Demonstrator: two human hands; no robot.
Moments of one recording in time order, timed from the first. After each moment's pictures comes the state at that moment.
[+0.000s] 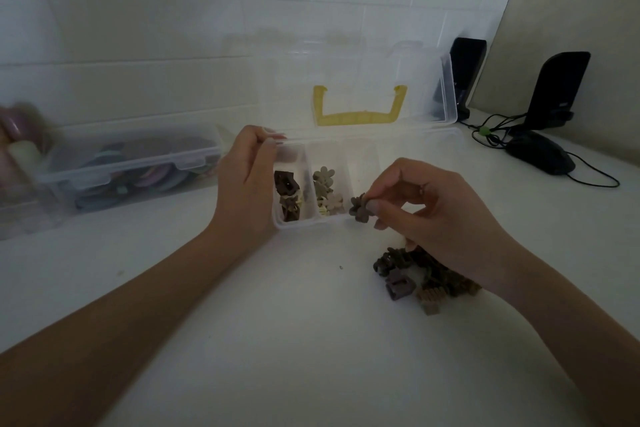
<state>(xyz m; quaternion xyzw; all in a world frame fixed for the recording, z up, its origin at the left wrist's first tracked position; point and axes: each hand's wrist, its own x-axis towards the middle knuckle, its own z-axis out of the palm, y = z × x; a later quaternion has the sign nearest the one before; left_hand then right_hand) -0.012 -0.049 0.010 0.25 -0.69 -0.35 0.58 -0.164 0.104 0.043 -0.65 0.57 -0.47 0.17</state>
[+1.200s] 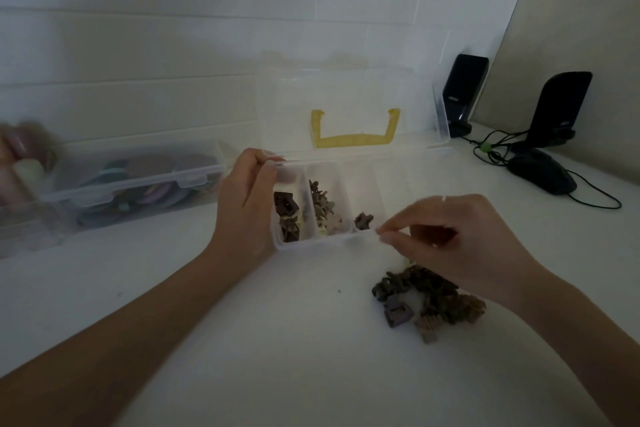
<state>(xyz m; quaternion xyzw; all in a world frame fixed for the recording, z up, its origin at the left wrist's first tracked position) -0.011 -0.051 0.009 0.28 -0.67 -0.39 0.57 -0.193 0.107 0.047 -0.72 0.61 -0.32 0.00</state>
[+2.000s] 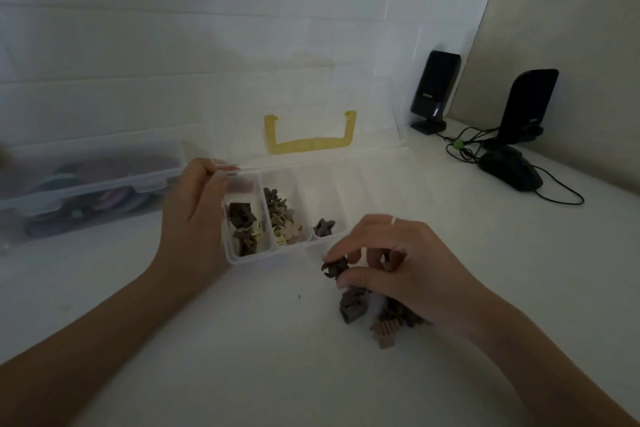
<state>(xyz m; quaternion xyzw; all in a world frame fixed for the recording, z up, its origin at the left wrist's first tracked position) -0.003 -0.044 0.008 0.32 -0.67 -0.37 0.57 -0.188 0.113 0.037 -0.71 0.58 -0.37 0.17</state>
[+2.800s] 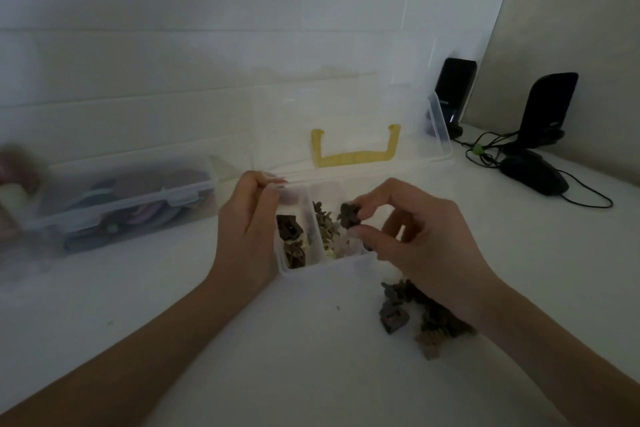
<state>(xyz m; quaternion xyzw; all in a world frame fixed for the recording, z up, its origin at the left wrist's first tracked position) -0.013 -0.040 0.007 0.29 -0.68 -0.39 0.55 -0.159 0.090 0.049 -0.64 0.61 -0.47 0.03</state>
